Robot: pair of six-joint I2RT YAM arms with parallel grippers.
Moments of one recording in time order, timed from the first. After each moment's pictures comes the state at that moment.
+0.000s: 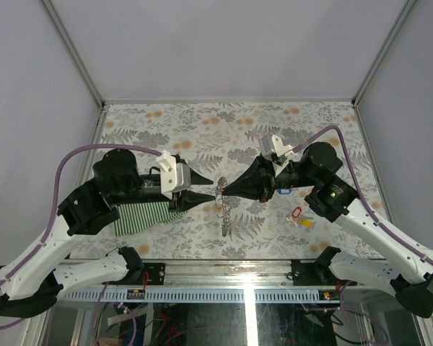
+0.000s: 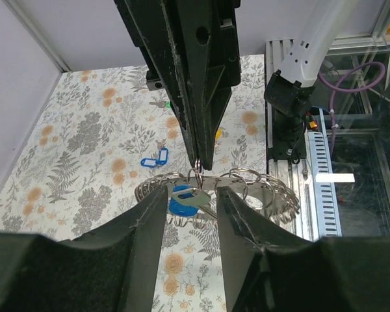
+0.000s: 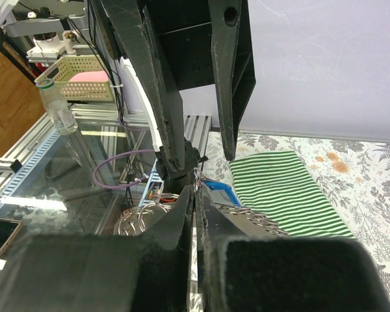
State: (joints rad) left arm -0.90 0.89 1.31 -0.57 0.54 0.26; right arm 0.77 1.00 1.02 0.15 -0.94 0.17
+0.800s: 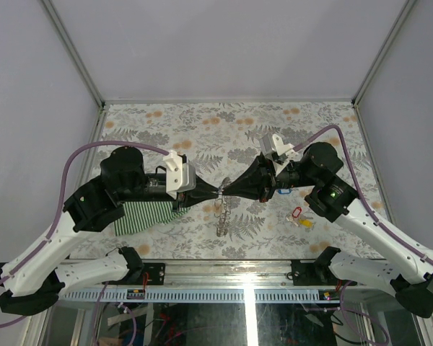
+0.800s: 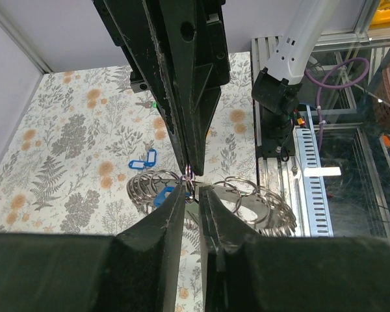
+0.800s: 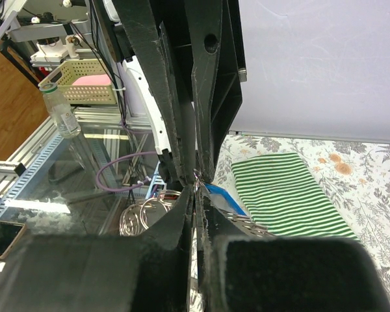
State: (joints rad) left arm -0.90 0.92 1.31 -0.57 0.59 0.26; right arm 0.77 1.00 1.02 0.17 -0.95 0.19
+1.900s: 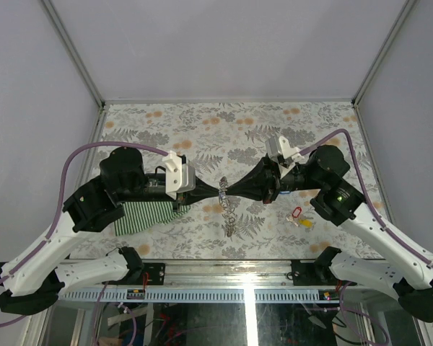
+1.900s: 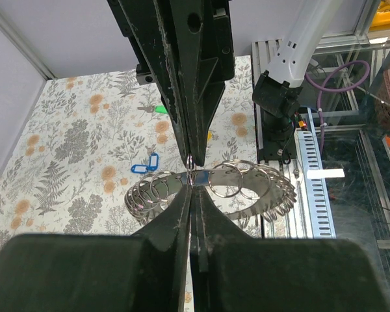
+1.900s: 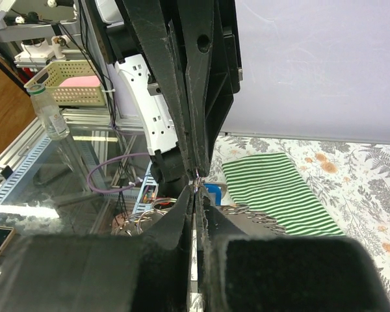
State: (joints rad) left arm -0.90 0.92 1.31 -0.56 0.57 0.28; right arm 0.78 0.96 1.02 0.12 -0.91 0.16
